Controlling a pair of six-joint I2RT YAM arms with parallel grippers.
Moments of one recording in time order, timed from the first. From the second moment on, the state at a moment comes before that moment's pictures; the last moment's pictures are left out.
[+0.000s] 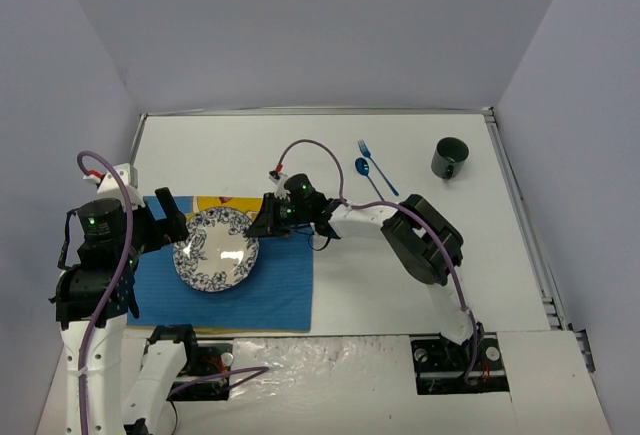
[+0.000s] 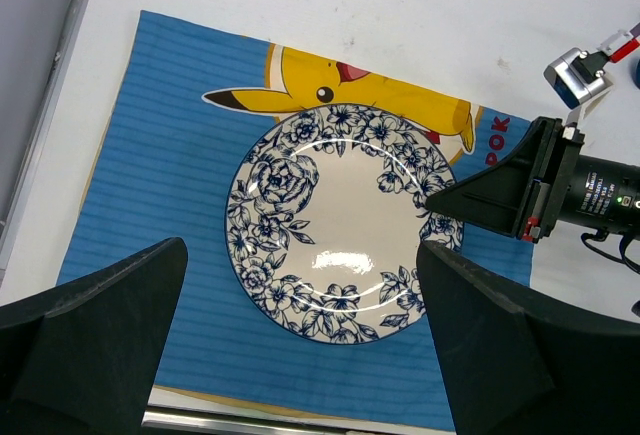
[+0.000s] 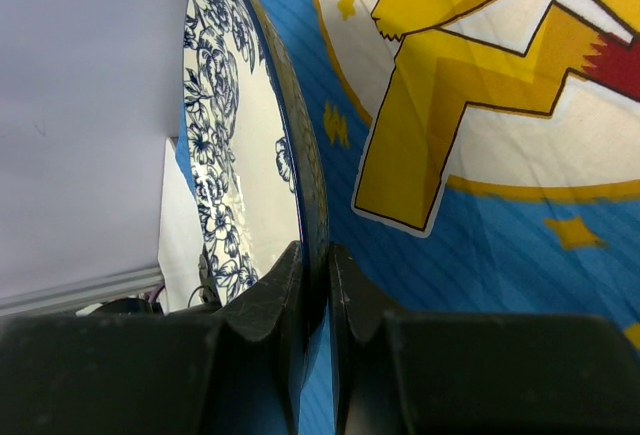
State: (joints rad) left arm 0.06 0.69 1.12 -0.98 0.00 -0.21; right arm 0.85 2.09 1.28 0.31 -0.49 0.91
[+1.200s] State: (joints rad) left arm 0.06 0.69 1.11 -0.98 0.00 -0.21; right arm 0.88 2.14 1.29 0.24 -0.42 0.69
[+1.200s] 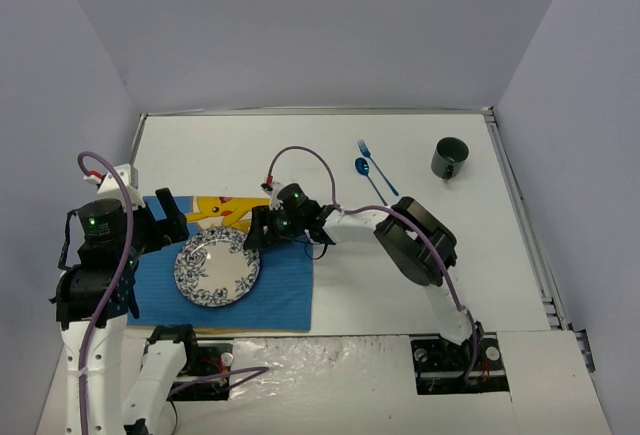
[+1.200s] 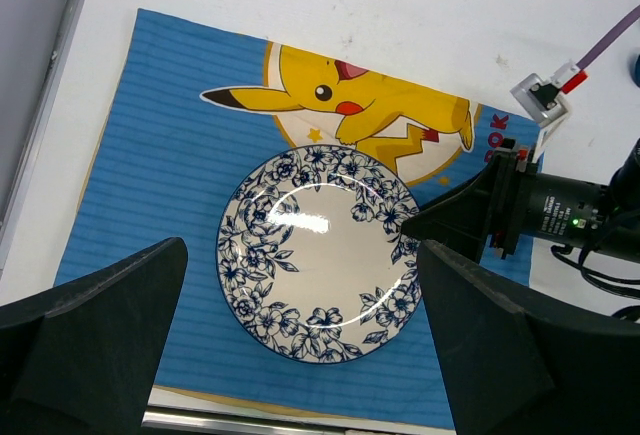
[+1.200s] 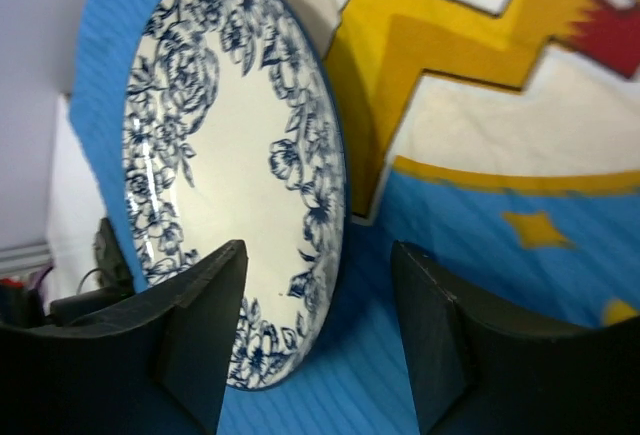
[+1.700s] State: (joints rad) left arm 0.06 0.67 1.03 -0.94 0.03 -0.22; right arm 0.53 1.52 1.15 -0.10 0.09 0.28
